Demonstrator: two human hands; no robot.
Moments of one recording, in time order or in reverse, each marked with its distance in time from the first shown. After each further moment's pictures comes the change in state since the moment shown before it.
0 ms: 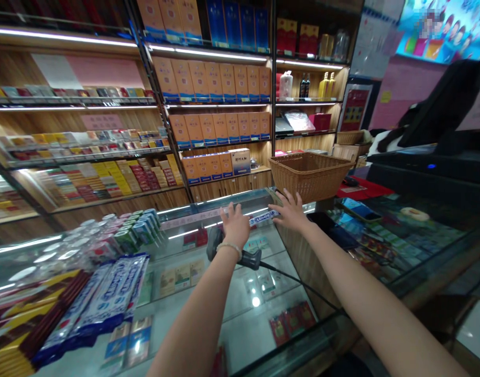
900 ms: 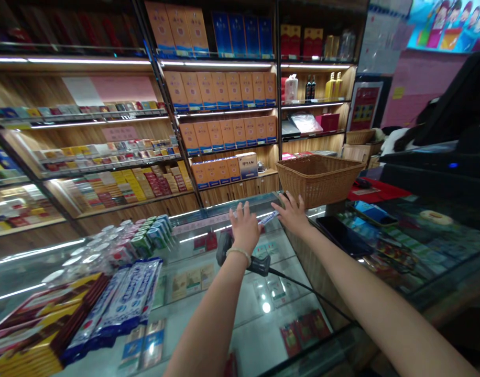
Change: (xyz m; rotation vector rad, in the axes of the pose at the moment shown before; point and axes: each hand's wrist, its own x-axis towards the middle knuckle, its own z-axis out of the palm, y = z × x) left_hand 0.001 0.003 -0.003 0.030 0.125 -0.014; right_hand 0.013 -0.022 0.017 -0.015 0.162 0.028
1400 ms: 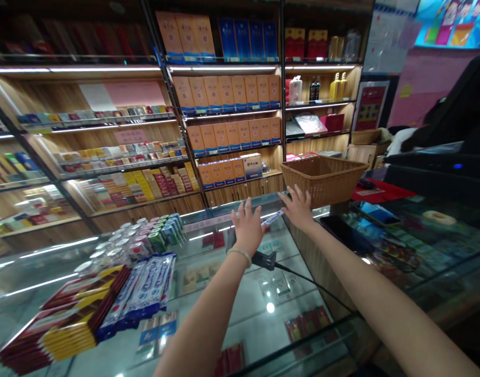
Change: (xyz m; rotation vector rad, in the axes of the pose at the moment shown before) left_hand -0.024 -0.007 -0.035 -0.091 0.053 -0.039; right_hand 0.014 -0.003 -0.016 0.050 0.076 0.117
